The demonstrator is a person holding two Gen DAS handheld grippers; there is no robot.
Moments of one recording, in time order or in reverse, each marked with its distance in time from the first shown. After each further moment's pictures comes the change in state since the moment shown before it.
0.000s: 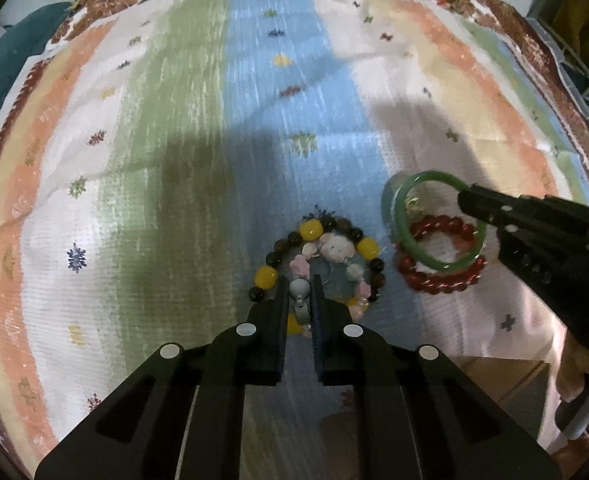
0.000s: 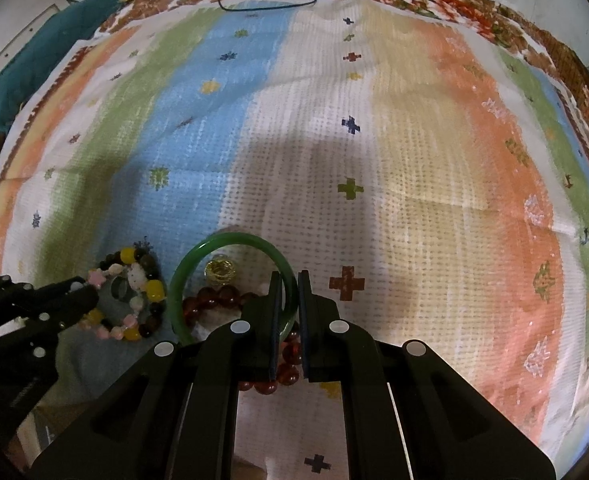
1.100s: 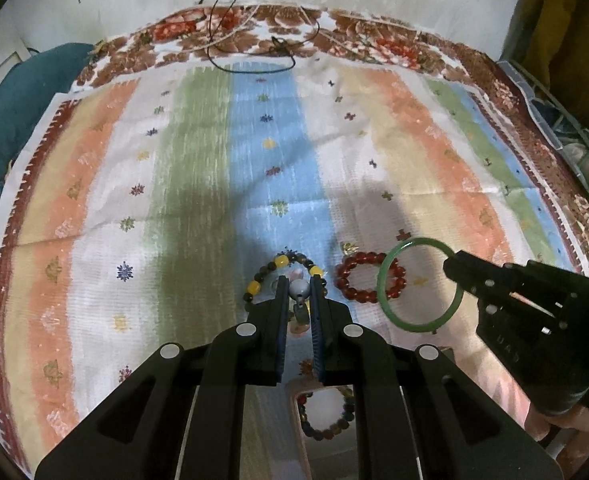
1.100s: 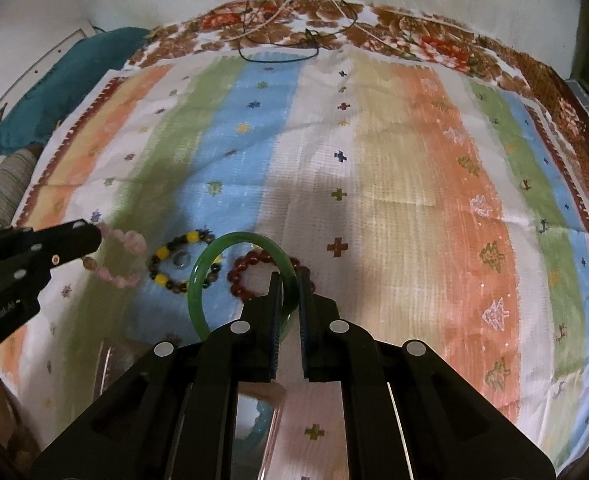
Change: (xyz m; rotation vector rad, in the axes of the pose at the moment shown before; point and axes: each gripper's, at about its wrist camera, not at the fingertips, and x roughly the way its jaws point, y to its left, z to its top) left arm -0.103 -0.018 -0.015 -0.011 -0.198 -0.026; right arm -0.097 0.005 -0.040 -0.002 -0.133 0.022
